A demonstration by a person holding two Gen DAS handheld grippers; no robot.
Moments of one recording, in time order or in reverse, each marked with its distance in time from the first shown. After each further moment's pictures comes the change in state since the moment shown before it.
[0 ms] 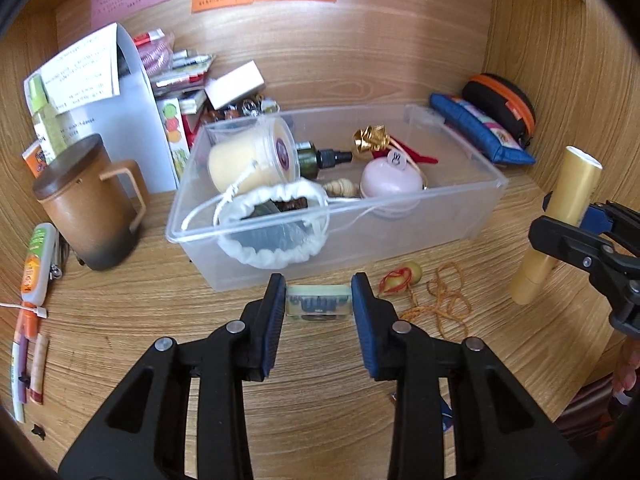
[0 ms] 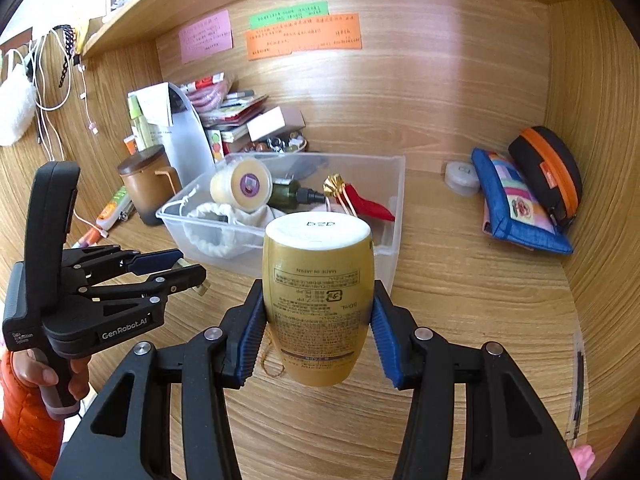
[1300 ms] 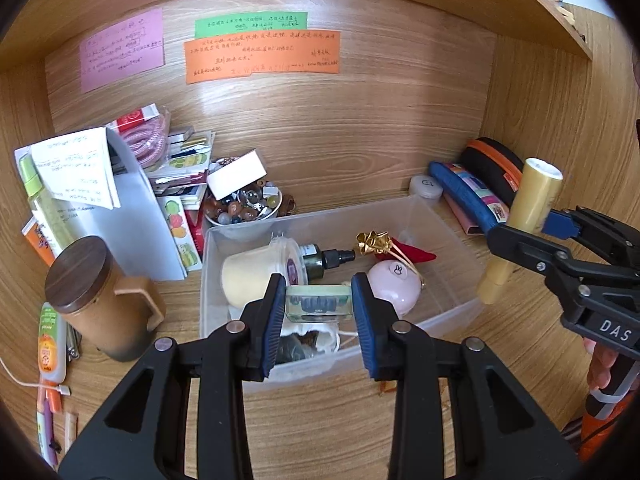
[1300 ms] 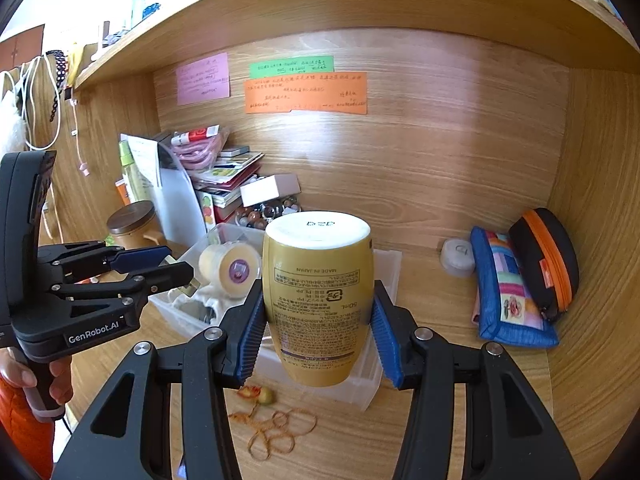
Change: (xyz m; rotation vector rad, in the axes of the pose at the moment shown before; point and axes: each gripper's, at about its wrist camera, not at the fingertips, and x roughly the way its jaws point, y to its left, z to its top) left arm -0.011 0.013 0.081 0.013 -0.117 -0.035; right arm 0.007 -0.002 0.078 -0.052 -0.108 -0.031
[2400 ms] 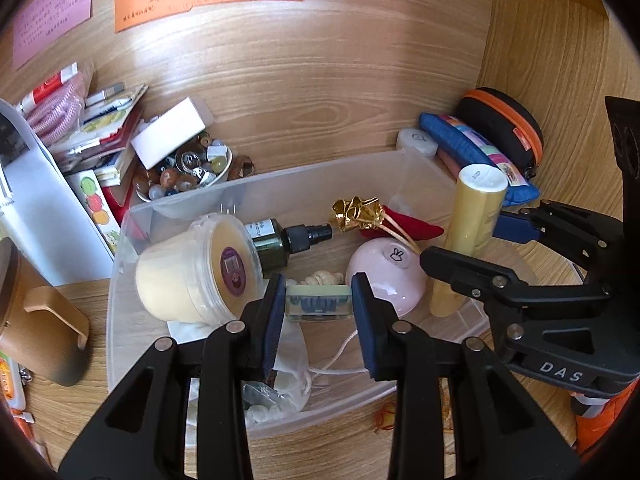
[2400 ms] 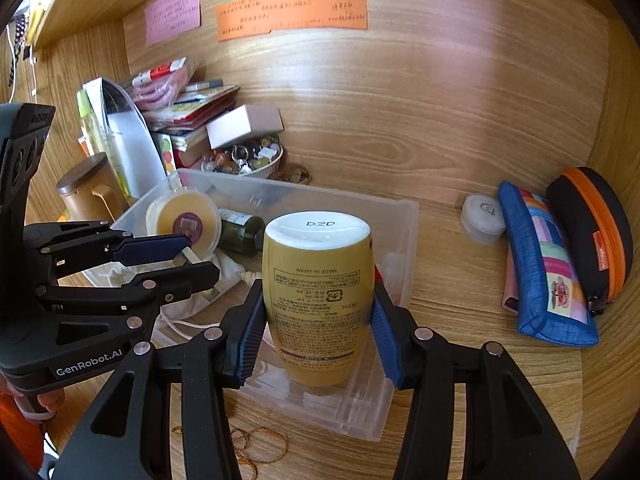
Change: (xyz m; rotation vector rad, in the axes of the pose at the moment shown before) left arm 0.081 -0.012 -0.005 0.045 0.138 -0.084; right arm 0.088 -0.017 -0.020 -0.012 0.174 0.004
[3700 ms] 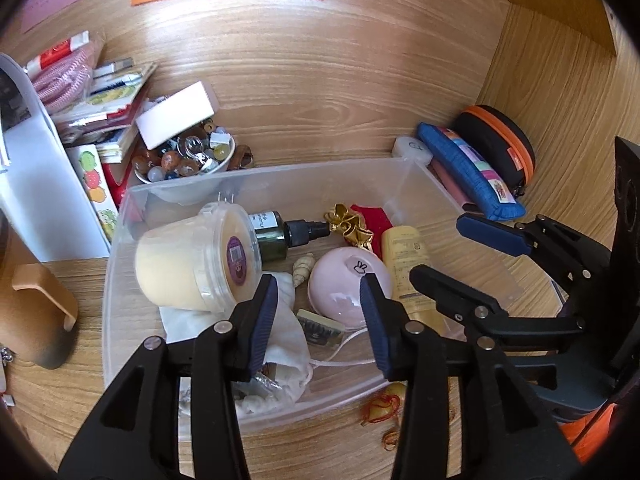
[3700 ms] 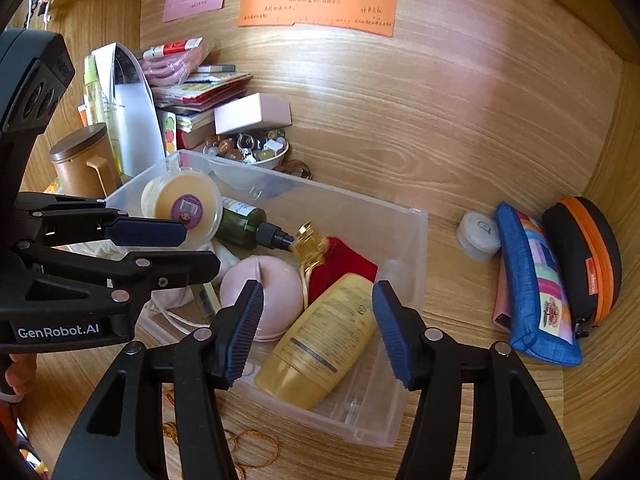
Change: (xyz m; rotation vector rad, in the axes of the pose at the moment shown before) left arm -0.009 0.016 0.003 -0.093 0.010 -0.073; right arm 0.000 0.016 -0.002 -0.108 -0.018 -0.070
